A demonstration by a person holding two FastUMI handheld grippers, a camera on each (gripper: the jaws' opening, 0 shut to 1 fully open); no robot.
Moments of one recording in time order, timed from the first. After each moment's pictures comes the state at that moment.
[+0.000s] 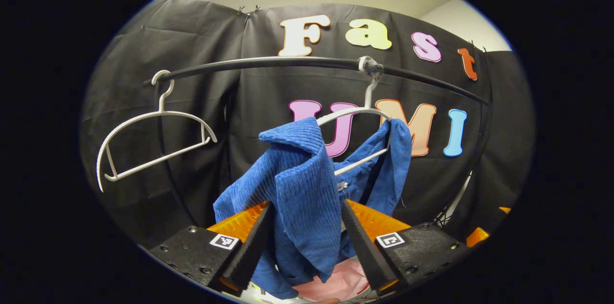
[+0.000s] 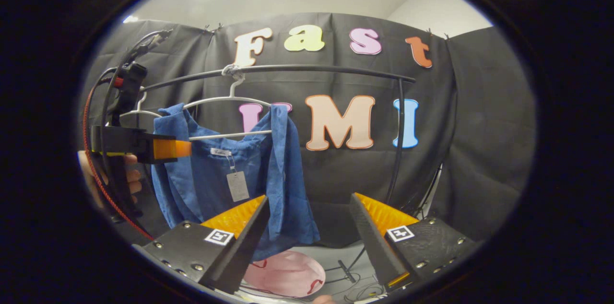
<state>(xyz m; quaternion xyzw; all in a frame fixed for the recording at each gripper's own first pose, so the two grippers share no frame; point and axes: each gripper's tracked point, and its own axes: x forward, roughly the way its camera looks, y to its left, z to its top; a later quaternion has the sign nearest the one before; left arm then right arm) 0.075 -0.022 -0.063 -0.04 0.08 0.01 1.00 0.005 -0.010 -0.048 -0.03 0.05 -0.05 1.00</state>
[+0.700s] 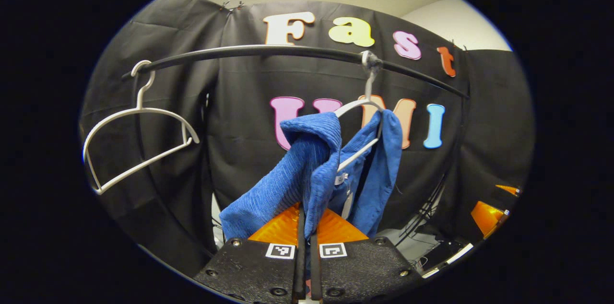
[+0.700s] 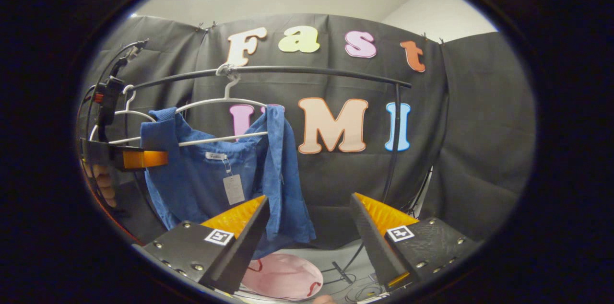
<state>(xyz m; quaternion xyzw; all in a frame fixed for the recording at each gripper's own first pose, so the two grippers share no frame) 0.074 -0.018 -0.071 -0.03 0.07 -0.11 0.99 0.014 -0.007 -0.037 -0.03 0.04 -0.08 1.00</state>
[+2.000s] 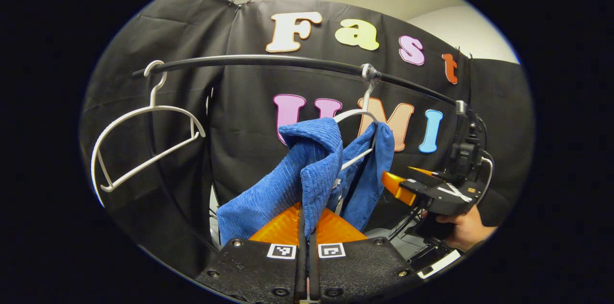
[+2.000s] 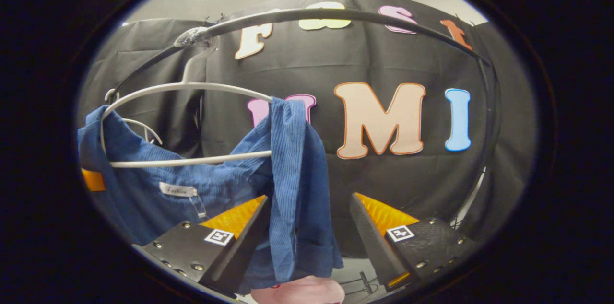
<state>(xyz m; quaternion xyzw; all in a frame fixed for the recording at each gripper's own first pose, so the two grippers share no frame) 0.051 -0.009 -0.057 -0.06 0.10 -0.07 0.99 0.239 0.045 -0.054 0.00 0.08 0.05 1.00</state>
